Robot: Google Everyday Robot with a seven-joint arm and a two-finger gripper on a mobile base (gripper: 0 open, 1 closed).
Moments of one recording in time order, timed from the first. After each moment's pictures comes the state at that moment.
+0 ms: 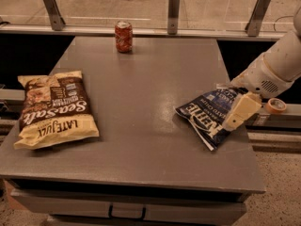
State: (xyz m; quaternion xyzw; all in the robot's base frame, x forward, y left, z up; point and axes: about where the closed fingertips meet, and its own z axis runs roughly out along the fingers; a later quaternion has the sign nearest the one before) arm 0.514 -0.221 0.847 -0.55 0.81 0.08 0.18
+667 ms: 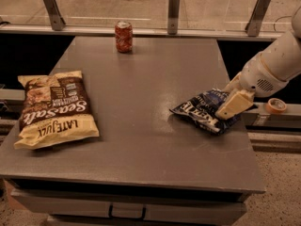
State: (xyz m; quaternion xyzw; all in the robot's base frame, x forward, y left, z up) arm 0.522 -0.209 0.846 -0.54 0.81 0.10 0.20
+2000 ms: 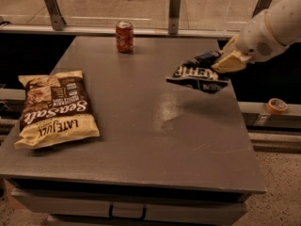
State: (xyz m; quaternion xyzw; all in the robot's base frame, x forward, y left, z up) arm 0.567 -0.181 0.933 -0.55 0.77 0.08 0.31
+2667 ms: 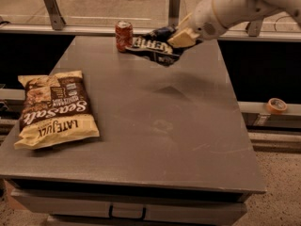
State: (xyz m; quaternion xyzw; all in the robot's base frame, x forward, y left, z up) arm 0.659 -0.079 0.955 -0.56 0.71 0.12 0.40
